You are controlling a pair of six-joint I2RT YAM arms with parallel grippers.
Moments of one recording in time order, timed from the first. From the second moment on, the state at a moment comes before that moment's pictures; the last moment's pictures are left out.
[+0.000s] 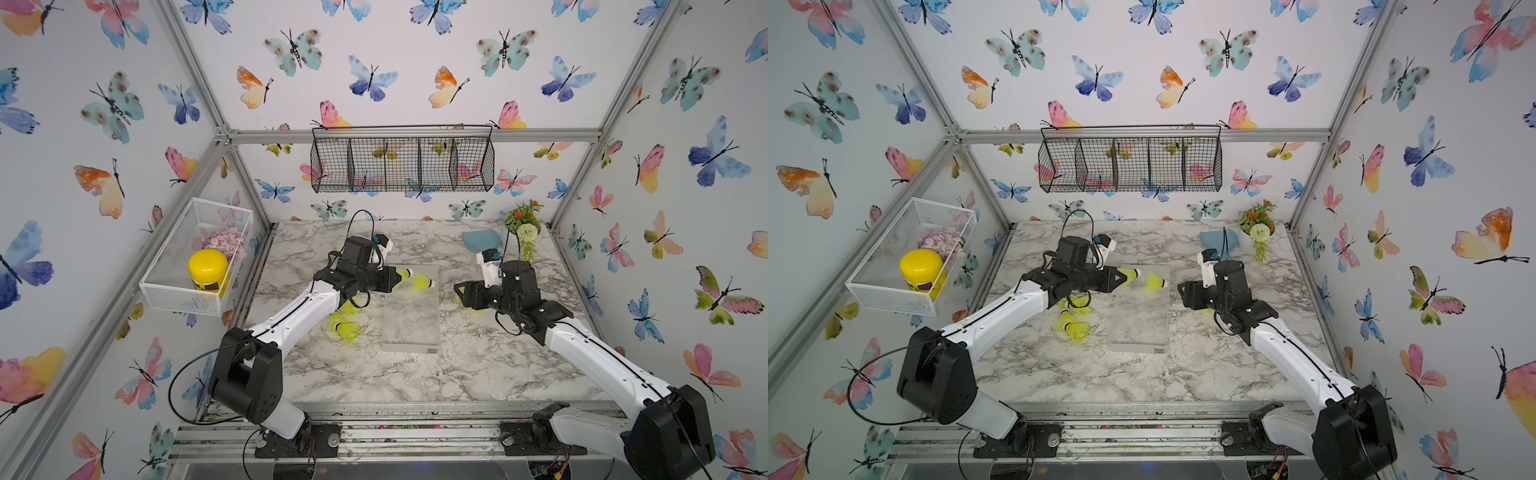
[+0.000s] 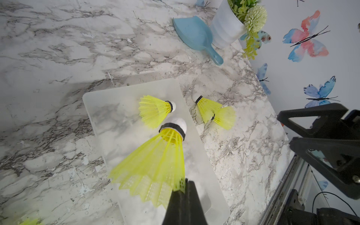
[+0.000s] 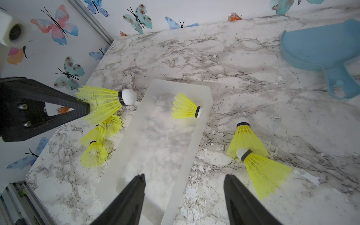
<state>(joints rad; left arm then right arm) -0.49 1.57 1.20 -0.35 0.40 -0.30 0.45 1.20 0.85 -0.23 -0.19 0.29</state>
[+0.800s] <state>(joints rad) -0.48 1.87 1.42 -0.49 0.33 -0.08 0.45 1.14 0.85 -0.25 -0.18 0.29</state>
